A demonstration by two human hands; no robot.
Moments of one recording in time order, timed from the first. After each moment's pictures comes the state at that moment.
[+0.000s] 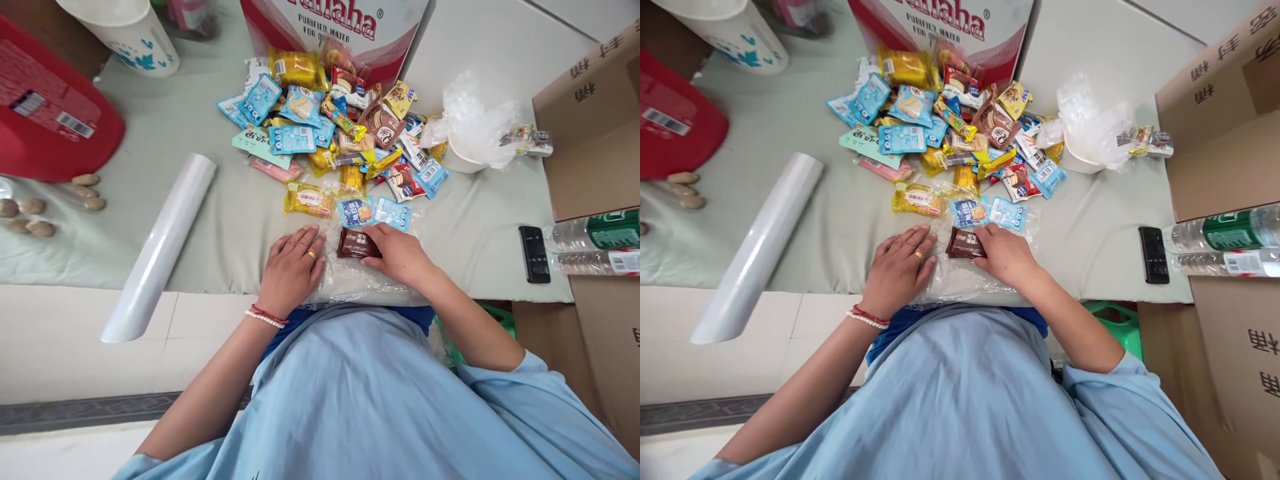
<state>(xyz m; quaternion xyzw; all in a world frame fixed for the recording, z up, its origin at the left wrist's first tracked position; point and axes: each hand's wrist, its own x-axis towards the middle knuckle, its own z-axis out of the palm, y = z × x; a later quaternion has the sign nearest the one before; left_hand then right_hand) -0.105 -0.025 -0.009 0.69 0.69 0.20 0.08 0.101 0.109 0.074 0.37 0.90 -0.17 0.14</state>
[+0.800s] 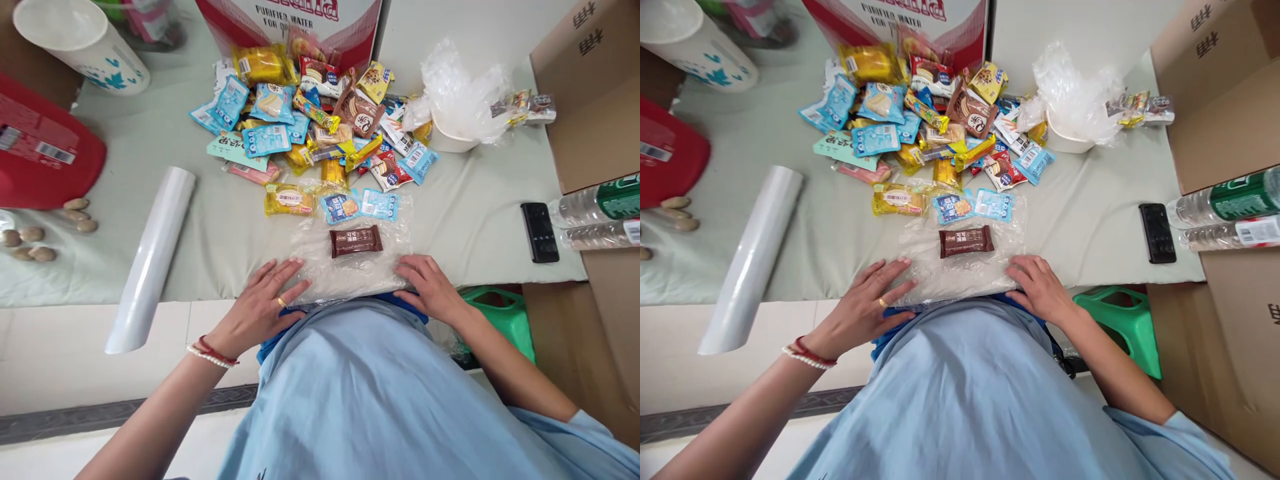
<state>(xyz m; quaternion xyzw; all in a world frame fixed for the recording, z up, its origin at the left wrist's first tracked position) -0.142 -0.078 0.000 0.82 0.52 0.20 0.12 0.246 0.060 0.028 0.30 0.93 -0.22 -0.07</state>
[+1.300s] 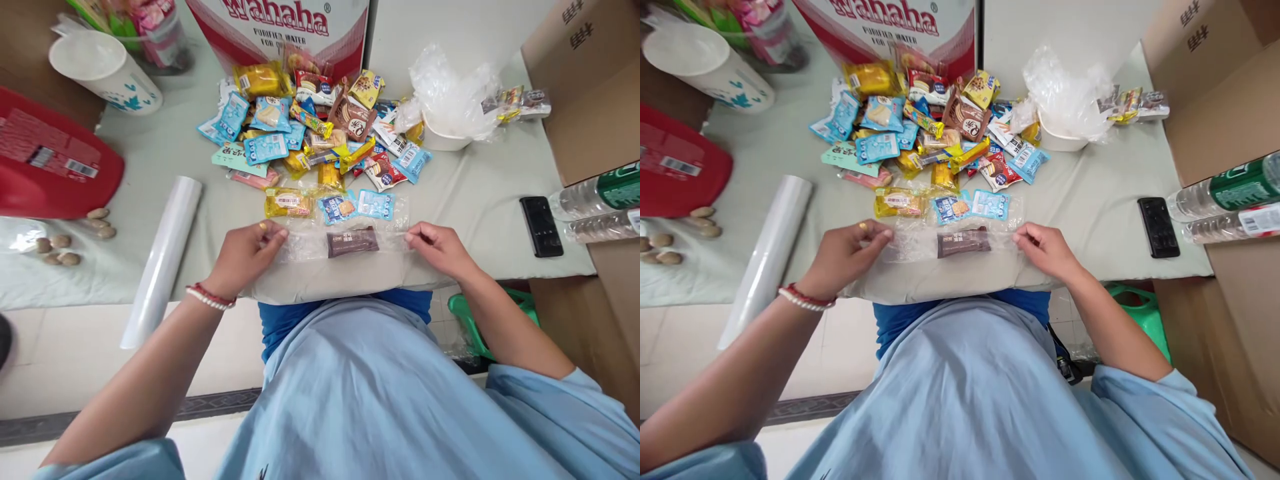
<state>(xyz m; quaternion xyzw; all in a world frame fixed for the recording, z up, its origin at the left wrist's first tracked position) -0.154 0.007 0.043 0.59 0.74 0.22 0.25 0.225 0.126 0.047 0.45 0.80 -0.38 -0.14</state>
